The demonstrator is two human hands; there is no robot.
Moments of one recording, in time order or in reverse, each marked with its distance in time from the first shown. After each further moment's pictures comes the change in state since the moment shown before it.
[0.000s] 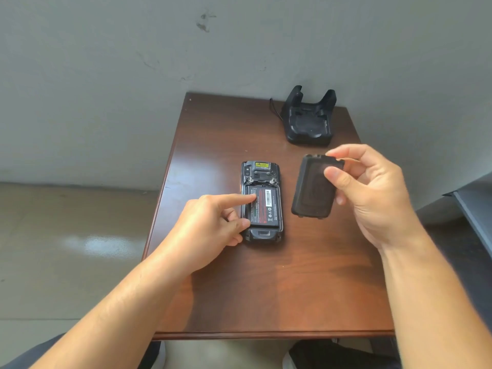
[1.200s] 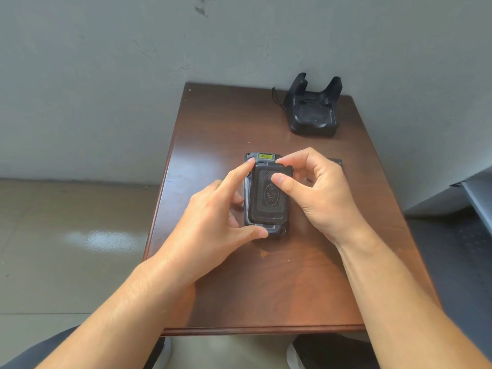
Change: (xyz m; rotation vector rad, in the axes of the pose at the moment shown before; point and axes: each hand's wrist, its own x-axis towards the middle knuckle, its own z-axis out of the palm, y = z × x) left_hand -0.004 0.002 0.000 0.242 0.056 0.188; right_hand 0.002 0.034 0.056 -0.257 -0.054 0.038
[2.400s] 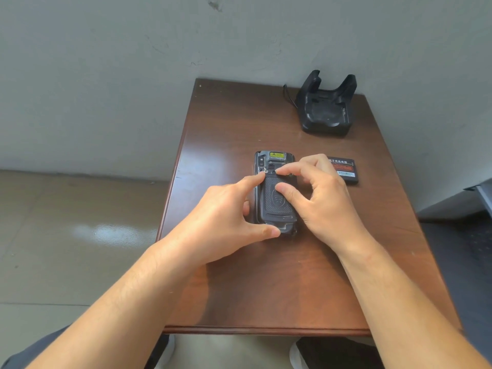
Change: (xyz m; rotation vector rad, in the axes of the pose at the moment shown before) left_hand 0.010 0.003 -0.008 0.096 -0.152 -0.074; right_hand -0.005 0.008 0.009 -0.474 0.003 -0.099
